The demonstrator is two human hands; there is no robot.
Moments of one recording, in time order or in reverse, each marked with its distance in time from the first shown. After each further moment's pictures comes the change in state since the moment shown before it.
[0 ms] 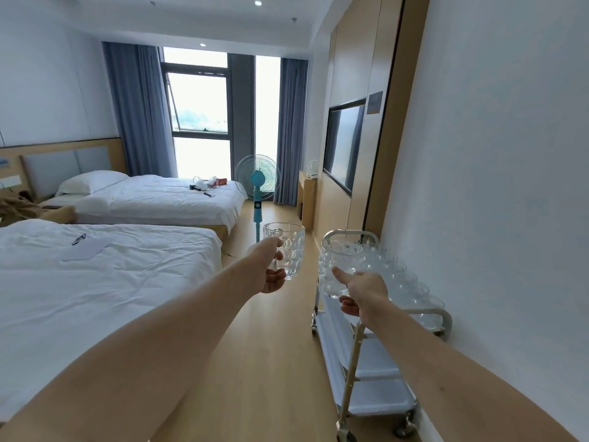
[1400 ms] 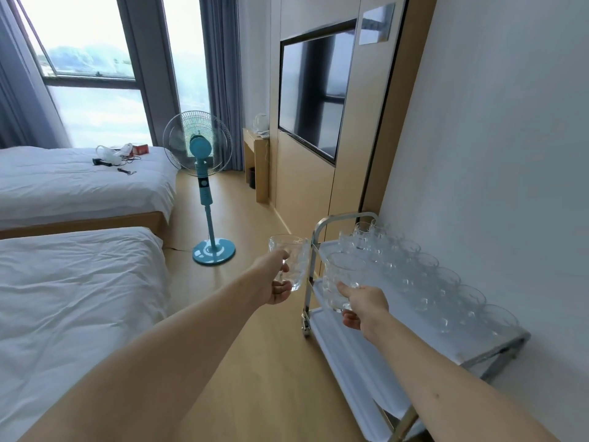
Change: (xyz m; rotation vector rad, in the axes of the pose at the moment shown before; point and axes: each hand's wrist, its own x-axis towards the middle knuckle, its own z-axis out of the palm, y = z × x) left_hand 0.492 0.098 -0.037 0.153 -0.280 -0.196; right_hand 0.390 0.055 0.227 0.018 0.307 0.269
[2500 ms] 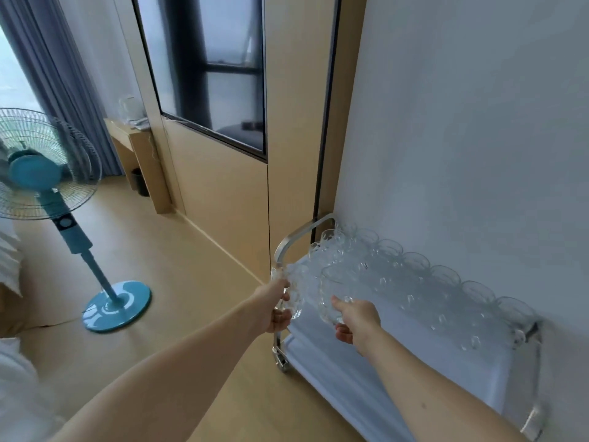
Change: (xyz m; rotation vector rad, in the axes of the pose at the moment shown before) left_hand 0.358 0.131 0.026 0.330 -0.319 -0.150; right_hand 0.267 -0.041 0.129 0.185 0.380 0.219
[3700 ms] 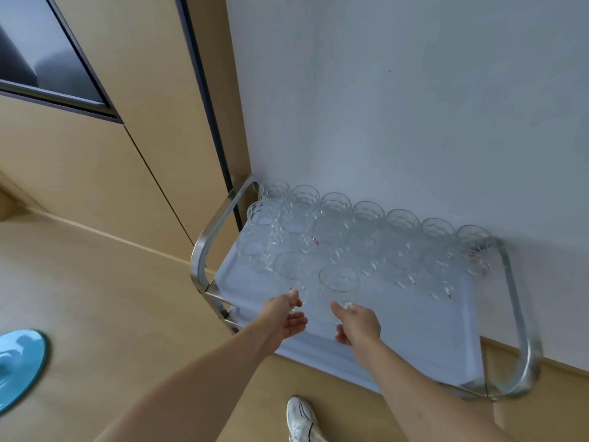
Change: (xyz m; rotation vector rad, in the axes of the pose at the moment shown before) left_hand 0.203 0.007 0.130 0.137 -0.319 -0.220; right_hand 0.159 0.062 -0.028 0.024 0.368 0.268
